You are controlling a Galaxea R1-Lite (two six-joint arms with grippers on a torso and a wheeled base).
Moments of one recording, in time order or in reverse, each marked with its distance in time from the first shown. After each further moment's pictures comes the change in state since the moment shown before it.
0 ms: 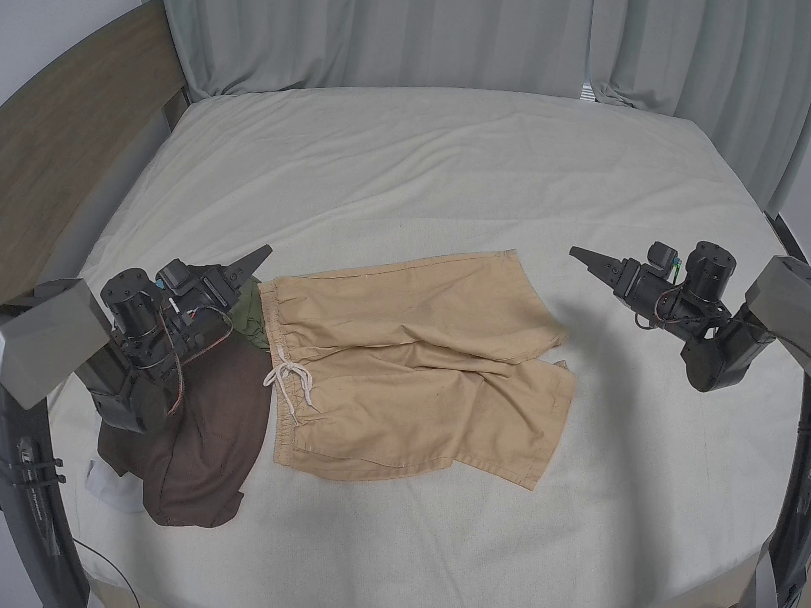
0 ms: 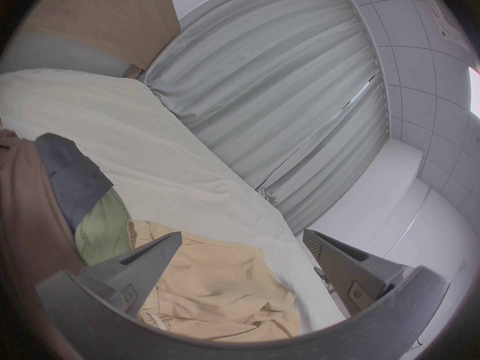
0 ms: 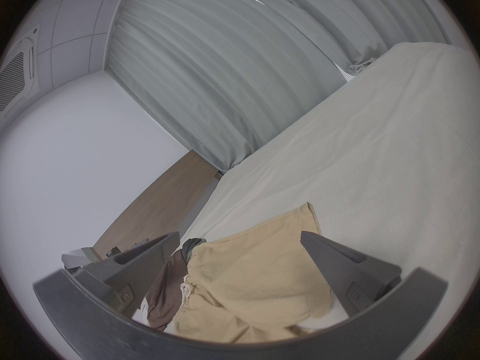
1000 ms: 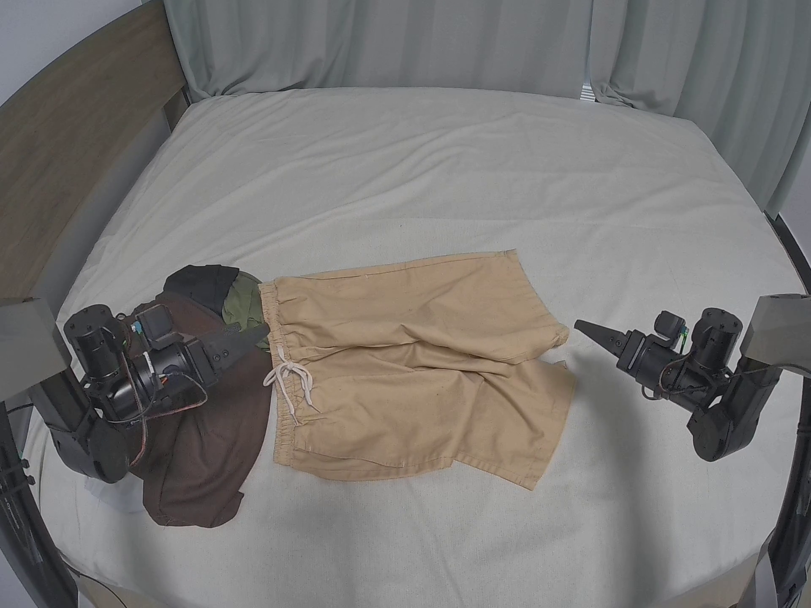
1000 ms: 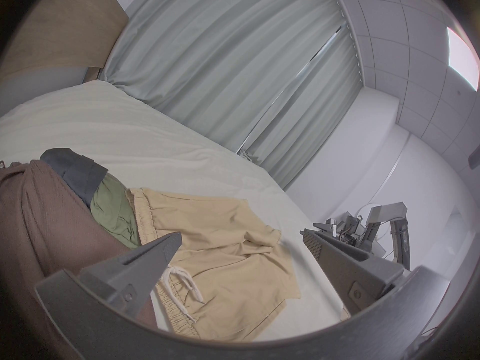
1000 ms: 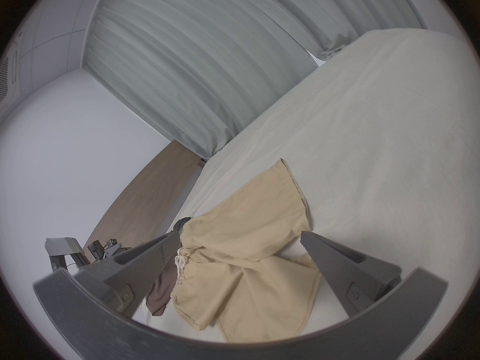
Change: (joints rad) left arm 0.040 -0.182 0.394 -0.031 -0.273 0.321; right arm 0.023 -0.013 0.436 -0.264 -0.094 -0.014
